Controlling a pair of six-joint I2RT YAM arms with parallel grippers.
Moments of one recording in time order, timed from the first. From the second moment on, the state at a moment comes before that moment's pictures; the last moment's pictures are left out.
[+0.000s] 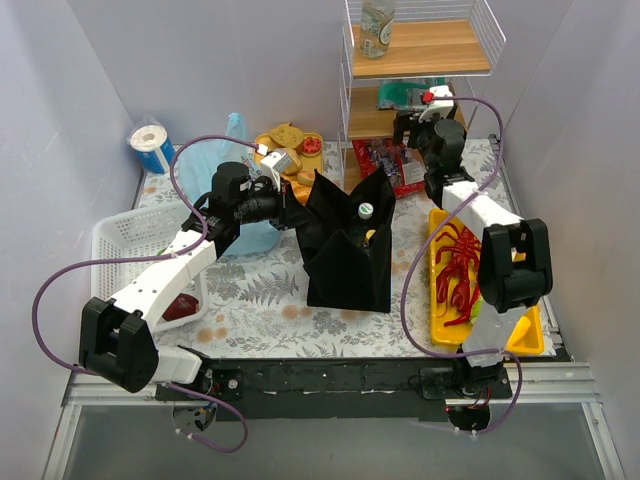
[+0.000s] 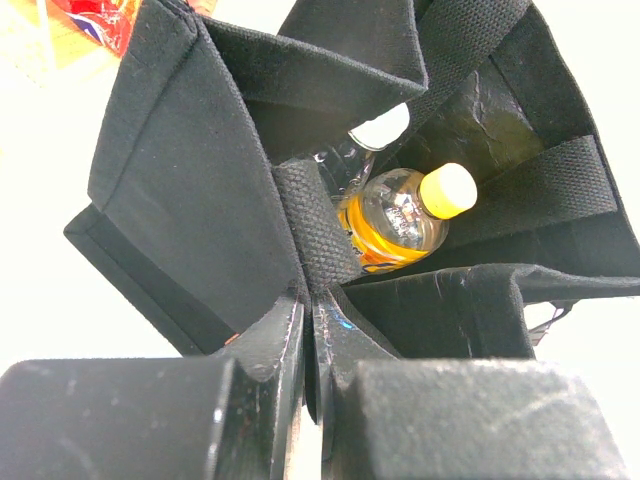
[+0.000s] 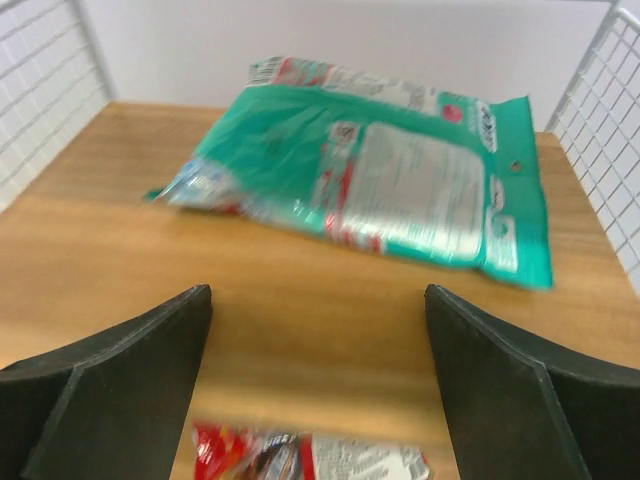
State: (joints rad) left arm -0.43 1.34 1.07 -0.09 0.66 -0.28; right arm 0.23 1.84 1.36 0.52 0.05 -0.03
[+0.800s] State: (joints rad) left arm -0.43 1.24 1.04 -0.17 0.40 -0.25; right arm 0.23 1.35 0.73 0.57 -0.02 0.07
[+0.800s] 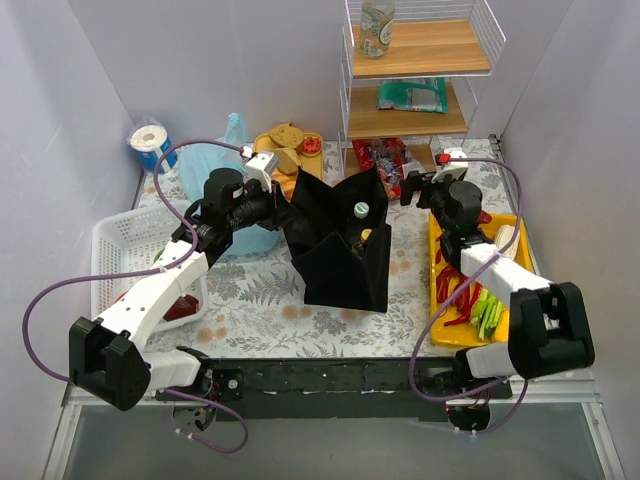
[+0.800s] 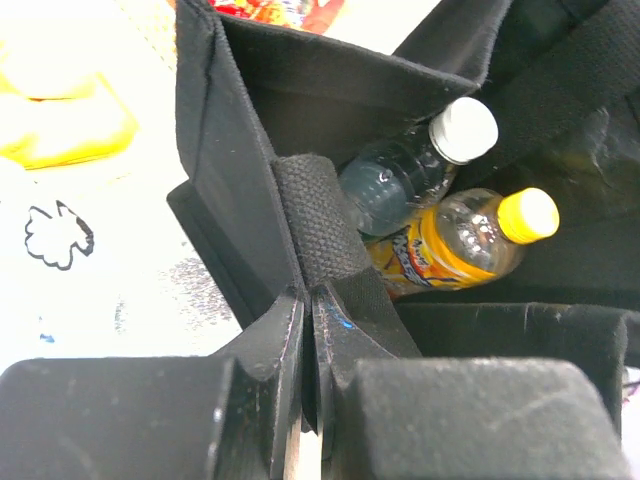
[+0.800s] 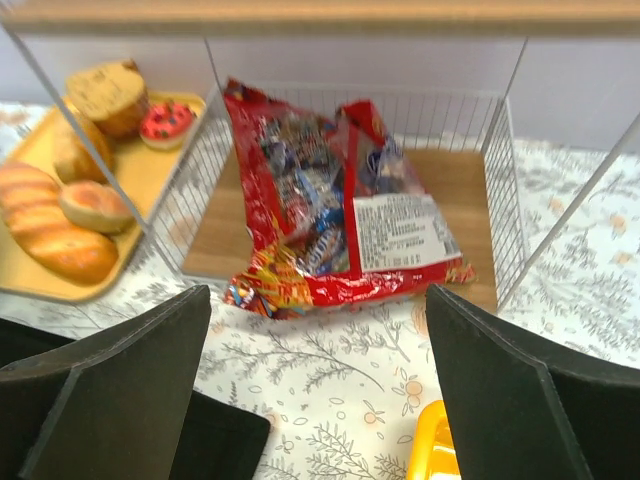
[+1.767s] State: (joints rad) left arm -0.42 1.23 1.04 -0.18 0.36 -0.23; right arm 0.36 1.94 1.18 0.29 0.30 0.32
